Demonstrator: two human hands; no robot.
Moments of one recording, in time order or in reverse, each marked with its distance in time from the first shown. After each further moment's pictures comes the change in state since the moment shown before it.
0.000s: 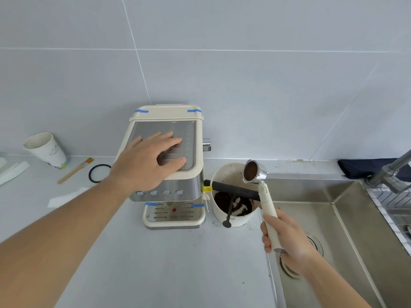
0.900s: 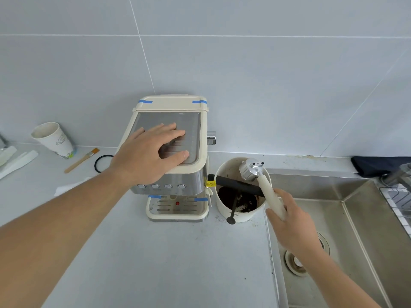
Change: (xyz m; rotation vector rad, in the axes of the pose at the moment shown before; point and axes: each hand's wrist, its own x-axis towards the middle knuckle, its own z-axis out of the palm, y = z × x) left_hand 0.000 -0.002 0.003 0.009 0.015 -0.007; right_hand 0.028 0.005 -0.007 -1.007 0.342 -0.329
